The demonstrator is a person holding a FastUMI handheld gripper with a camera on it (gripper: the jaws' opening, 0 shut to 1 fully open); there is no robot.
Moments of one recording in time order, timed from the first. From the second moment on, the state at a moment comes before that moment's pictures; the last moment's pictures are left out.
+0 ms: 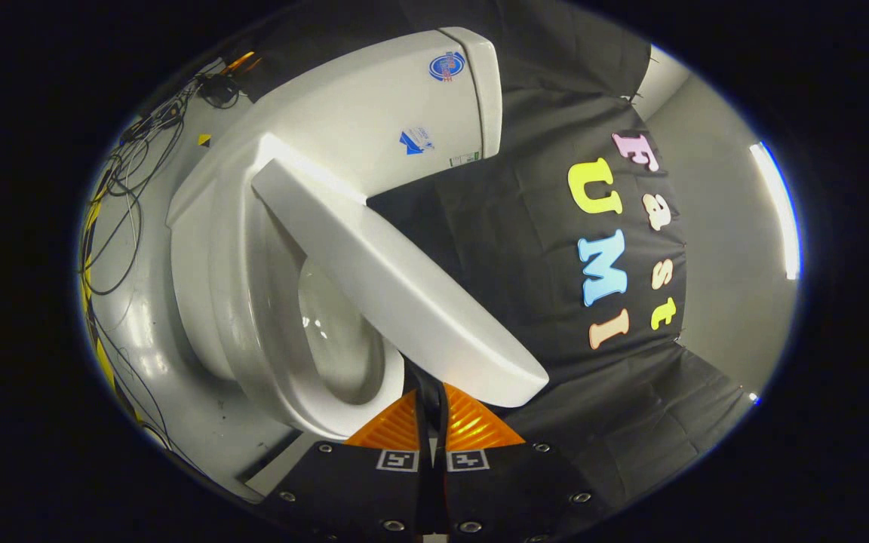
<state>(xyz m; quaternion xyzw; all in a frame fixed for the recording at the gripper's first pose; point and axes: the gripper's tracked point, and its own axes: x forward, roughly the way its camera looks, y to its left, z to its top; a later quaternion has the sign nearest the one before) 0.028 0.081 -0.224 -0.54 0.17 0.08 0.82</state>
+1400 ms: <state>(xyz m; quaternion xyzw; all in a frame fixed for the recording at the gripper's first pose) 0.072 0.279 -0.075 -0.67 0.01 0.07 0.74</state>
